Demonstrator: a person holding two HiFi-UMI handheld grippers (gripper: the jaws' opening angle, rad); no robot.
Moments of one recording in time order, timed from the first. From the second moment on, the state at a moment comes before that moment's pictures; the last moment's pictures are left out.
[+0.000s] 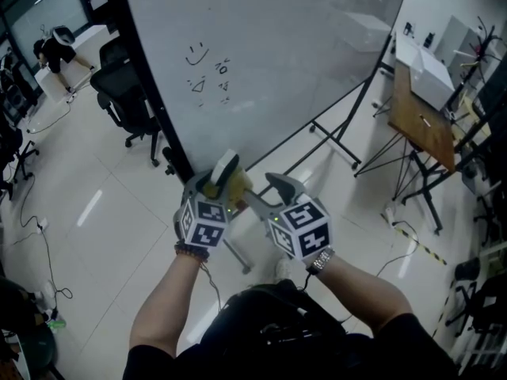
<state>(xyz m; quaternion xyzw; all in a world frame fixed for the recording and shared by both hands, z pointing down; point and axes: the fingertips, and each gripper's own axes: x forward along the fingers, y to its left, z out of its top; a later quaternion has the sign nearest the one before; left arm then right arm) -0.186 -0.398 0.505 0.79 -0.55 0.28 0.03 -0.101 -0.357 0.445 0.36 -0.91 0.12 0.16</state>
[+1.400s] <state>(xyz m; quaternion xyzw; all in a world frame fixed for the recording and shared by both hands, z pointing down) -0.180 -0.365 0.498 0.80 -0.54 0.26 0.04 -0.106 -0.338 0.445 0.37 -0.91 0.12 0.15</state>
